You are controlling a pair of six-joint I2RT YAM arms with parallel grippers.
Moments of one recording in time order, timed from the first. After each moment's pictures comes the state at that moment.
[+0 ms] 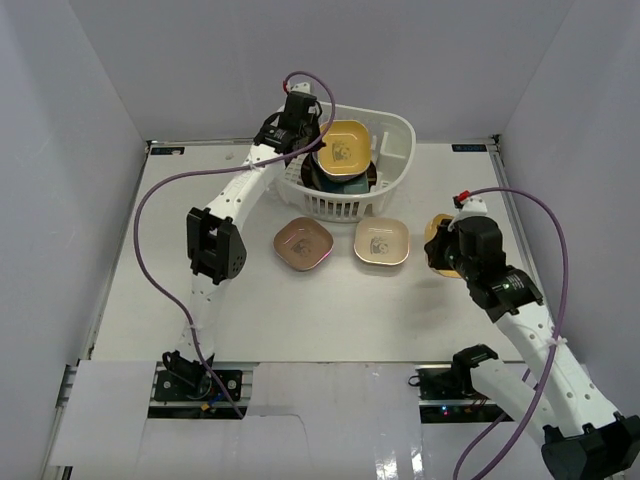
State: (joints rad) left arm -0.49 2.29 2.37 -0.61 -0.18 -0.45; right arm 0.38 0.76 0.77 -0.54 0.08 0.33
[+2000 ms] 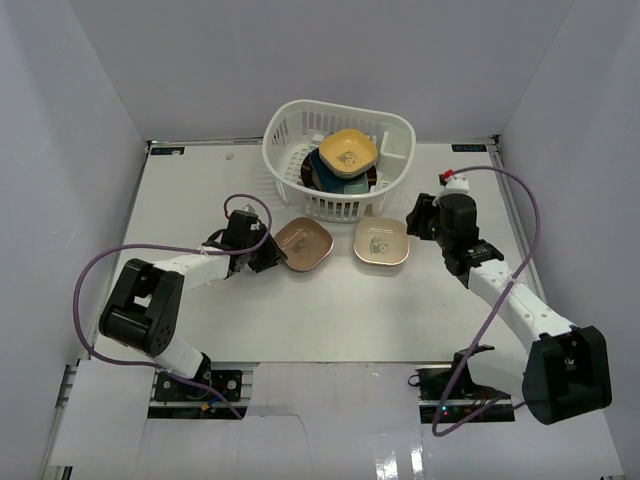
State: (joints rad) left arm -0.38 1.54 0.73 -0.03 0.12 -0.82; right arm 0.38 1.14 0.78 -0.03 0.14 0.26
